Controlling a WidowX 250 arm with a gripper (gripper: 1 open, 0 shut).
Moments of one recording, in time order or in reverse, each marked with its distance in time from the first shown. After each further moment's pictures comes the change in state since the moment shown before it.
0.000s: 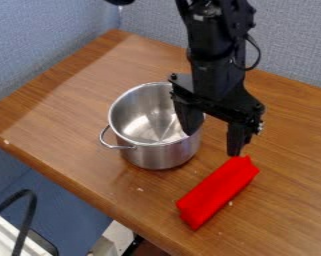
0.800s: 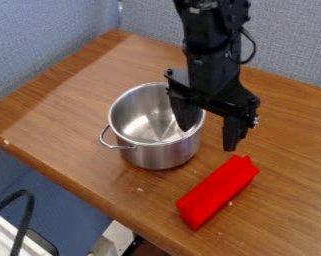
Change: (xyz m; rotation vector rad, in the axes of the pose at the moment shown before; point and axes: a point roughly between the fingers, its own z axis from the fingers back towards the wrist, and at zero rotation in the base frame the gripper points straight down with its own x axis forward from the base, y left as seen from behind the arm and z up) arm 0.001 0.005 0.000 0.002 0.020 0.011
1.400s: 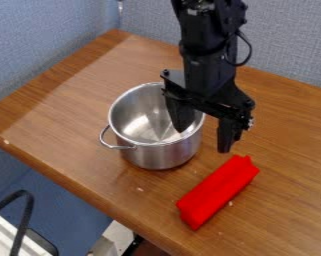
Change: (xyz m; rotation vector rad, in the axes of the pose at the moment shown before) arm -0.003 0.004 -0.002 0.014 0.024 -0.006
